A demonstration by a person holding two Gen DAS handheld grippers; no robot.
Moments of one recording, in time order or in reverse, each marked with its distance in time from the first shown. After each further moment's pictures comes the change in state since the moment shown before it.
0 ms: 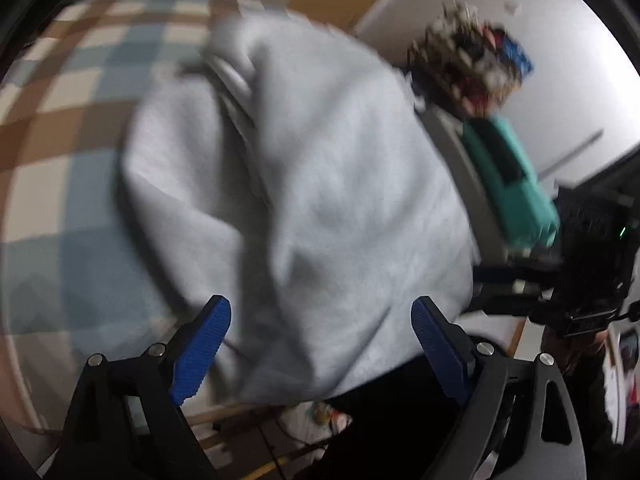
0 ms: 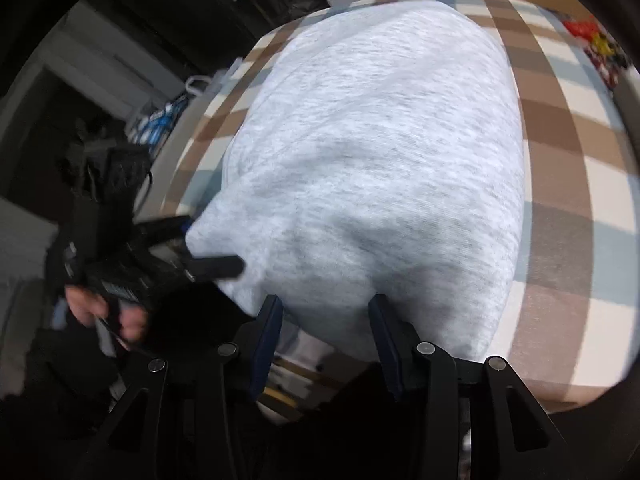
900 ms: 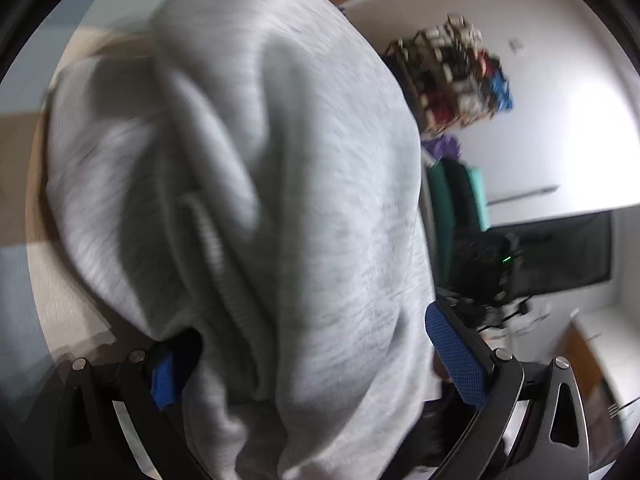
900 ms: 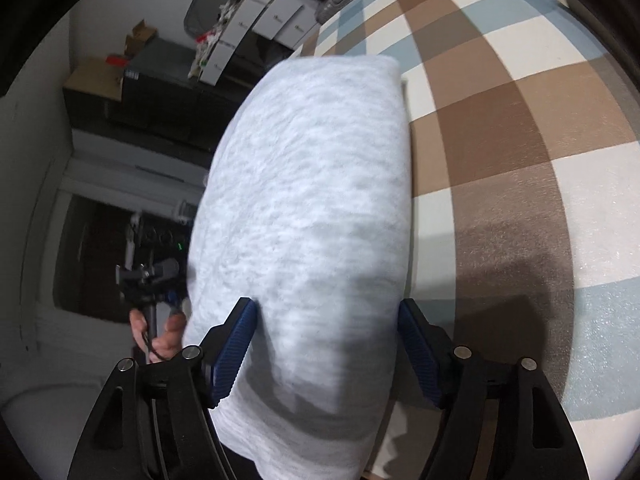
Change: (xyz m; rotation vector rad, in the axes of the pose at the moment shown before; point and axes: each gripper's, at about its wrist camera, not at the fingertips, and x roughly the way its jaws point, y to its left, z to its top) left arm 0.102 0.005 0.115 -0.155 0.214 -0.314; right arm 0.005 -0.155 0.033 0.340 -0.123 0.281
